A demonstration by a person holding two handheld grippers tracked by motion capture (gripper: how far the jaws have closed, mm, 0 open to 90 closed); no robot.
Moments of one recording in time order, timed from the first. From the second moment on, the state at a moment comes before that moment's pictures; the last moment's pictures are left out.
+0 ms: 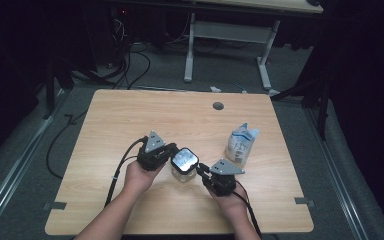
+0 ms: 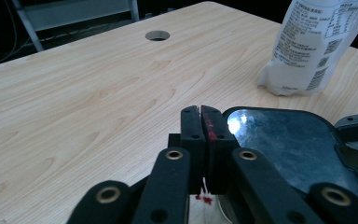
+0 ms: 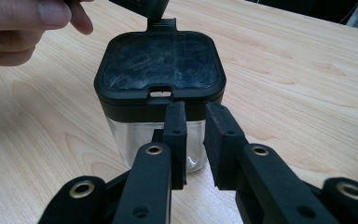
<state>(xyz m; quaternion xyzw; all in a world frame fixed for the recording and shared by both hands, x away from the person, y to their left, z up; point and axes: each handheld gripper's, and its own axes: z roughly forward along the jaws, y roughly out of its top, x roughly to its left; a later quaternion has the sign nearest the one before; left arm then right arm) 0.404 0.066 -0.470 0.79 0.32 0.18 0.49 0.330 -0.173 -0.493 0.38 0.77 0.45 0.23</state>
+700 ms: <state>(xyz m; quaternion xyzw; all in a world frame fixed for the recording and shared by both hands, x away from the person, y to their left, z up) 0.404 0.067 -0.473 0.78 0.32 0.19 0.50 0.329 -0.172 -0.493 0.38 0.77 0.46 0.24</state>
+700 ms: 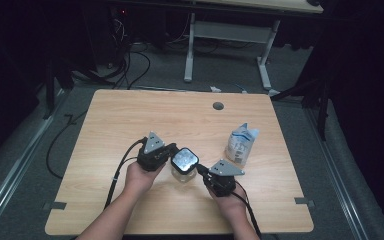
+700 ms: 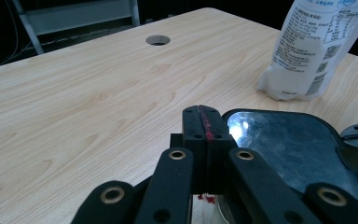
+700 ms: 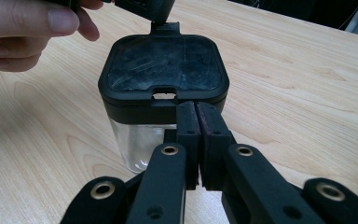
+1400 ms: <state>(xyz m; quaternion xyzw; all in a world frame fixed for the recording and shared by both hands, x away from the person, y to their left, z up) 0.404 0.068 -0.475 0.78 0.32 0.18 0.51 0.329 -0.175 -0.494 0.38 0.77 0.45 0.24</state>
